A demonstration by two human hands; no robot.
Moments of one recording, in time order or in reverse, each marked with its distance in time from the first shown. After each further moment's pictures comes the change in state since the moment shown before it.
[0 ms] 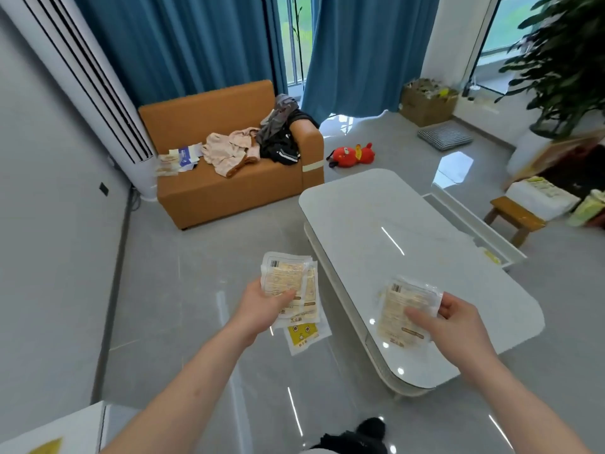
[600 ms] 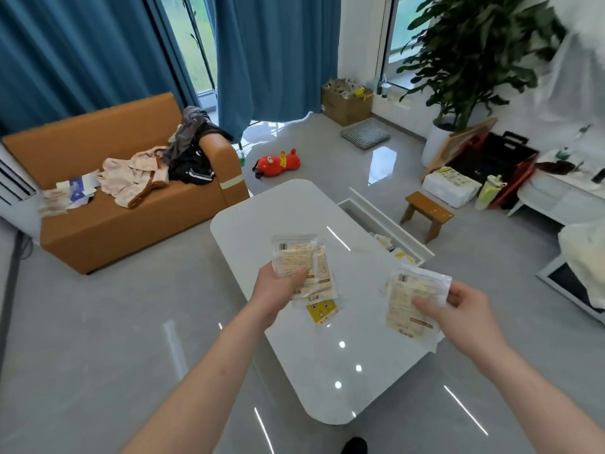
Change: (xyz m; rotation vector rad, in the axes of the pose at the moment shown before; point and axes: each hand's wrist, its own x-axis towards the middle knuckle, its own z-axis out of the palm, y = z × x) left_hand 0.133 0.125 0.326 -0.074 -0.202 0.069; right_hand 0.156 0.029 -0.265 0.010 0.227 0.038
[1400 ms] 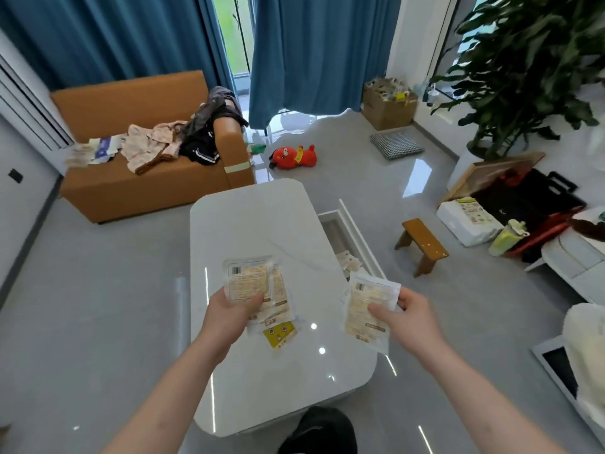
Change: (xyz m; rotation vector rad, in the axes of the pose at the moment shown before) left_hand 0.031 0.018 0.284 -0.096 0.394 -0.076; right_hand 0.265 0.045 -0.226 -0.023 -0.395 -0.005
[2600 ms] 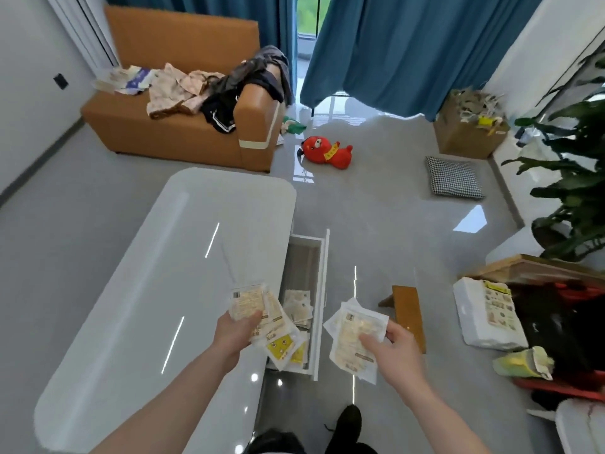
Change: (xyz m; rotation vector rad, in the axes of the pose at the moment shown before) left_hand 0.271 0.018 0.379 -0.336 0.420 -0.430; right_hand 0.438 -0.022 -0.239 -0.246 -0.298 0.065
